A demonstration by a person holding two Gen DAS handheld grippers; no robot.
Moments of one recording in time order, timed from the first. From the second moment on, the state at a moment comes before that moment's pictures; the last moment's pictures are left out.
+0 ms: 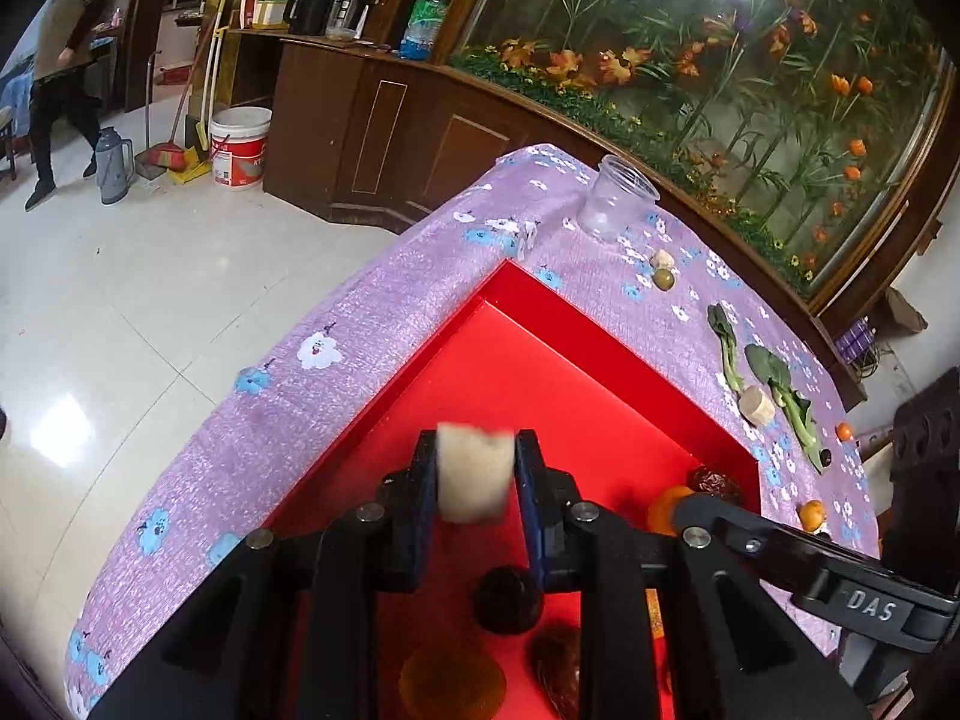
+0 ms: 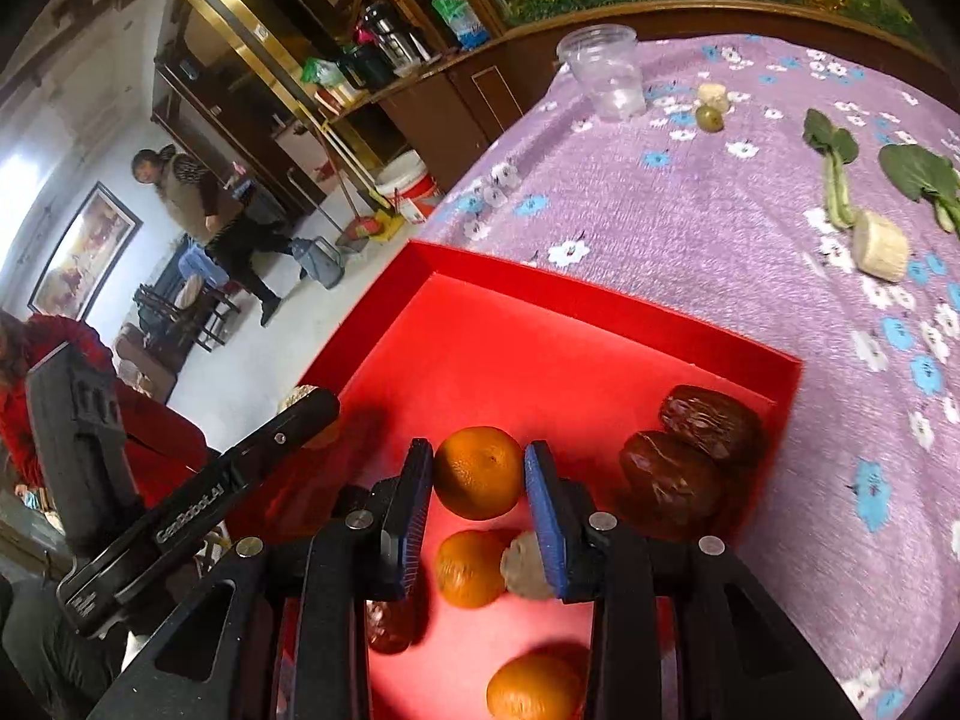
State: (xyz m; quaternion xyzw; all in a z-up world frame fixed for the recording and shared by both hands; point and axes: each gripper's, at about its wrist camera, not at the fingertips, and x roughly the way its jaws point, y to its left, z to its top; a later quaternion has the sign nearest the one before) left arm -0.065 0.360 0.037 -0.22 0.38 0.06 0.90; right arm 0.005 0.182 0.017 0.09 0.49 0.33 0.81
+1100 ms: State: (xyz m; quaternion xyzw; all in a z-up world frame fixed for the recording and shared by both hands) left arm -0.140 0.241 0.118 -0.05 0.31 0.07 0.95; right arm -0.085 0.055 0.066 0.12 0.38 0.19 0.90
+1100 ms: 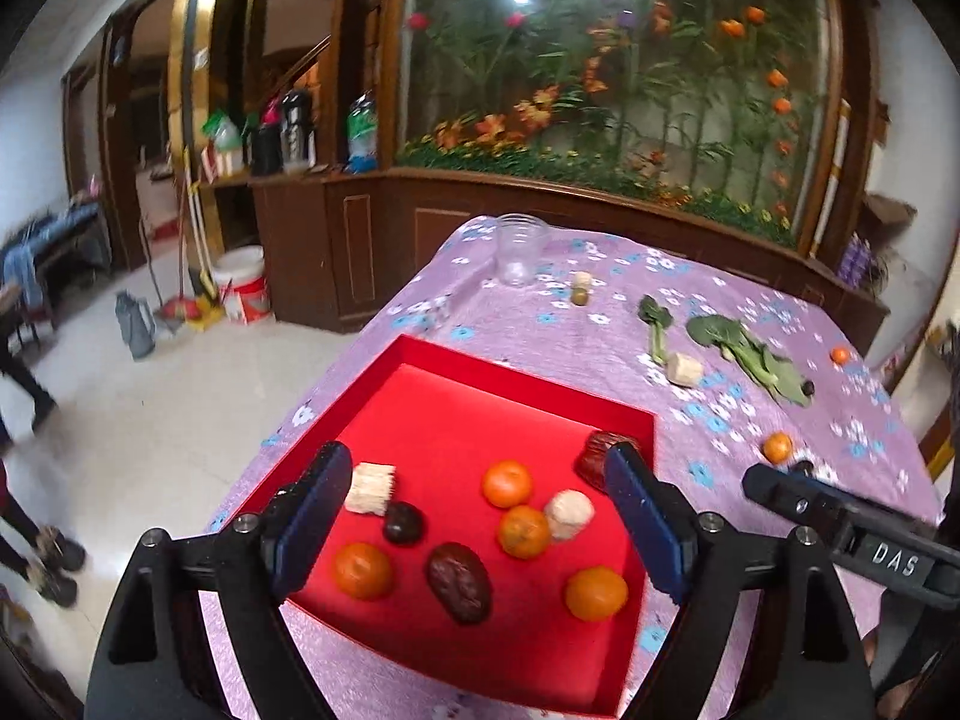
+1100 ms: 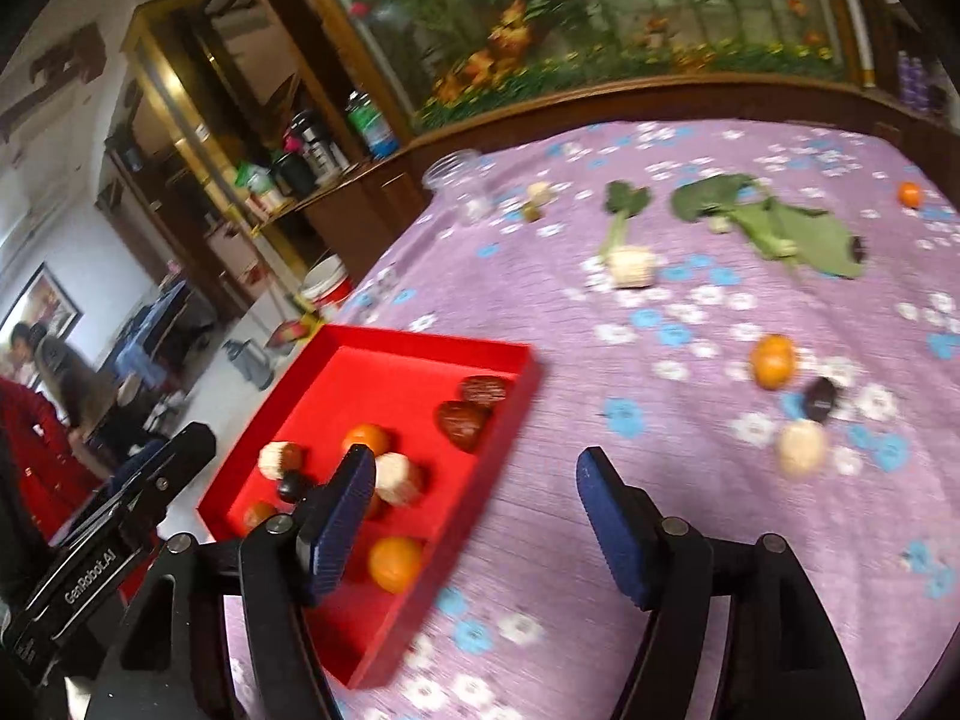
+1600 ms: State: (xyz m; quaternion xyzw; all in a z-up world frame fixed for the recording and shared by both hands) left arm -0.148 0.181 0.129 0.01 0.31 0.03 0.95; right arm -0.115 -0.031 0.064 0.15 0.35 0.13 0.91
